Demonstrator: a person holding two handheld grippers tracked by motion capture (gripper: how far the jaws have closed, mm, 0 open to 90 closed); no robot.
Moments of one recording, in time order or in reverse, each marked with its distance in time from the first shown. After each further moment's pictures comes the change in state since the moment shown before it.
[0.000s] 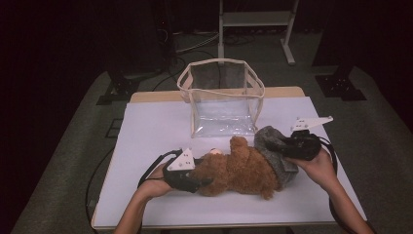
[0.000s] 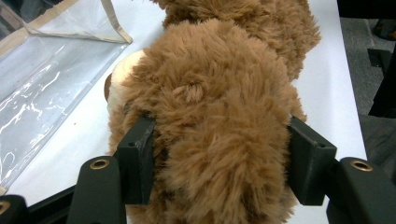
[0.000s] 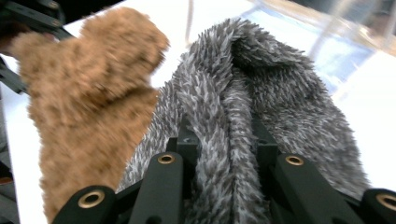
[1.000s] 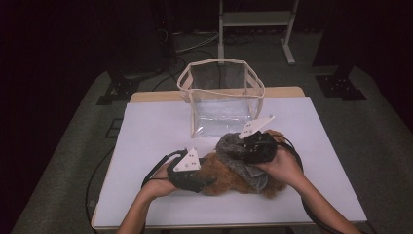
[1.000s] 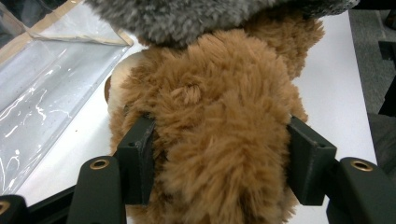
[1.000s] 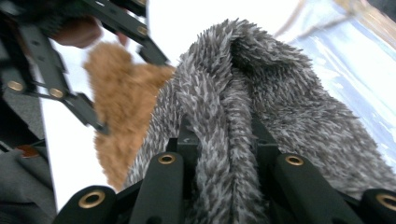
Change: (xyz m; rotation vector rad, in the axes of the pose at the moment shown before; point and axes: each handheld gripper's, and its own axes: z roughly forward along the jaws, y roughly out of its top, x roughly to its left) left arm -0.004 0.008 0.008 0.012 0.027 0.016; right arm 0.082 0.061 0.059 0.183 0.056 -0.232
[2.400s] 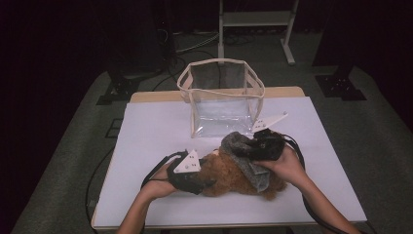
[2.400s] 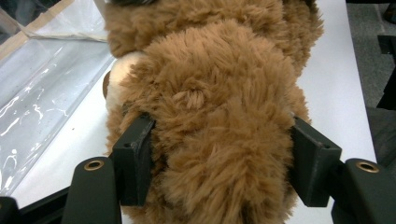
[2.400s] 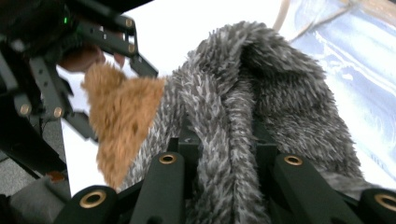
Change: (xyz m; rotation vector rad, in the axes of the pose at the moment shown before) left arm -0.002 -0.001 0.000 0.025 -0.004 0.024; right arm -0.018 -0.022 -0.002 -0.099 0.098 0.144
